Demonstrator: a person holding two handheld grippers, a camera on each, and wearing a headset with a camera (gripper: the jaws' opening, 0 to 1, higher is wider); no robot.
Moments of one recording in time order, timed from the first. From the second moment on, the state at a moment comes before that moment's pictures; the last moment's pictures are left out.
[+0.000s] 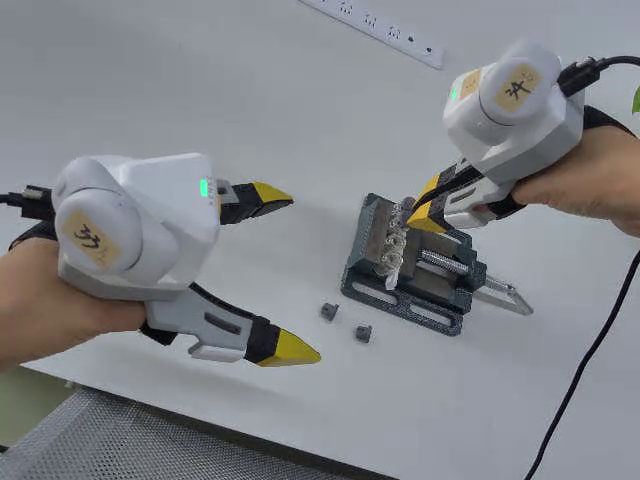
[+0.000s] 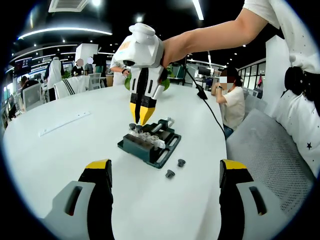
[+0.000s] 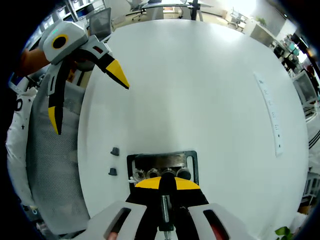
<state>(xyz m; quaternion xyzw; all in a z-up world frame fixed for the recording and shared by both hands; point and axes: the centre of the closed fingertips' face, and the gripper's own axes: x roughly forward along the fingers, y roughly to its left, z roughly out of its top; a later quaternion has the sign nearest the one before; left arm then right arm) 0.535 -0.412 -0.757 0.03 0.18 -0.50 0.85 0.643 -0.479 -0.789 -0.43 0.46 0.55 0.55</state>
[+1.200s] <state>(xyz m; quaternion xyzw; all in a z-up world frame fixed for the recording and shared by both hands) 0.535 -0.417 -0.756 0.03 0.18 -0.50 0.84 0.642 -0.479 -0.797 -0.42 0.46 0.56 0.54</state>
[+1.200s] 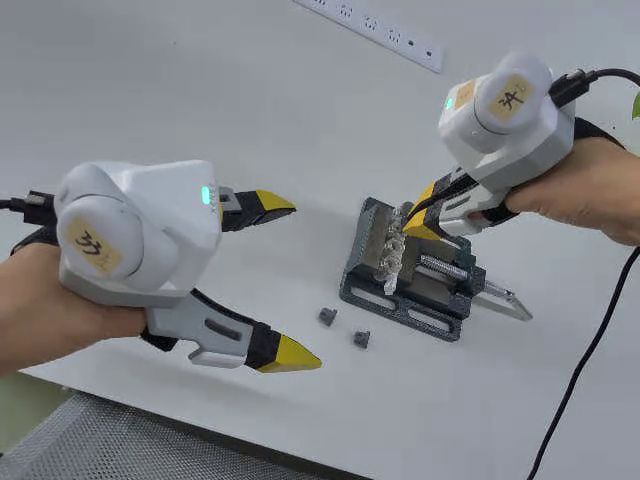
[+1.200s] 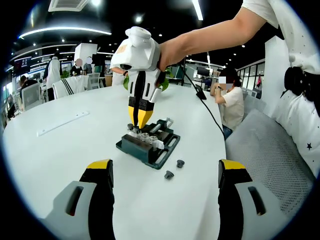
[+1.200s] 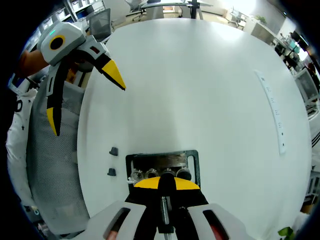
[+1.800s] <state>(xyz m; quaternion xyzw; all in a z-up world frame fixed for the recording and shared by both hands) 0.538 -0.419 -0.755 0.03 0.18 -0.50 0.84 0.644 -0.481 -0.800 -0.44 0.46 0.56 0.52</state>
